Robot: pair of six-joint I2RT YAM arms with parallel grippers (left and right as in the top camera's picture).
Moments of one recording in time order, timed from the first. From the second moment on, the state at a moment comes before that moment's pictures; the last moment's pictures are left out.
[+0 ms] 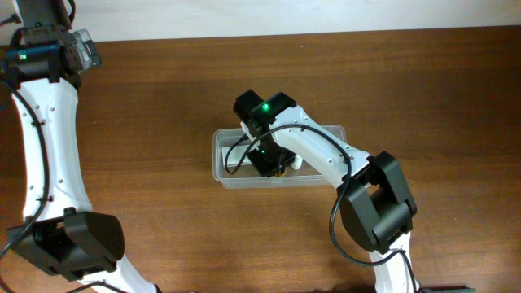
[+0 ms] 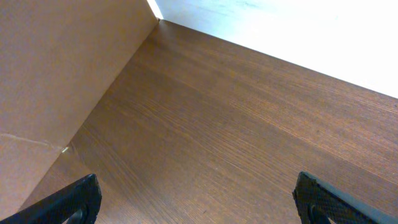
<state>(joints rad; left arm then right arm) 0.17 1.91 2.09 -0.98 -0.44 -0.13 0.63 2.15 1.76 -1.24 -0.04 0.07</state>
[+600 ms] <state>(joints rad) 0.17 1.91 2.09 -0.98 -0.44 -0.13 0.60 2.15 1.76 -1.23 -0.02 0.06</state>
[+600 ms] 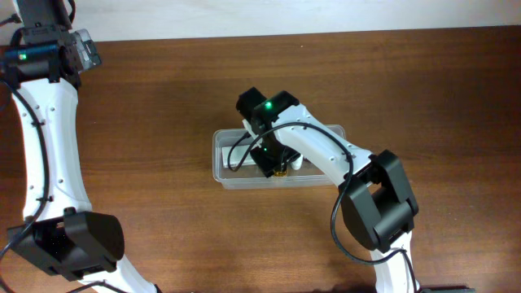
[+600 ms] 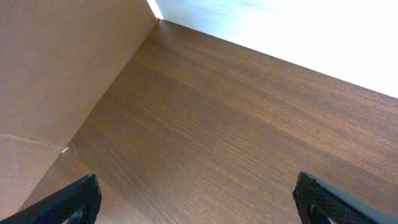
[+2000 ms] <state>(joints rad) 0.17 1.91 2.09 -0.98 -0.44 -0.13 0.46 2.05 3.08 -1.69 0.05 0.05</state>
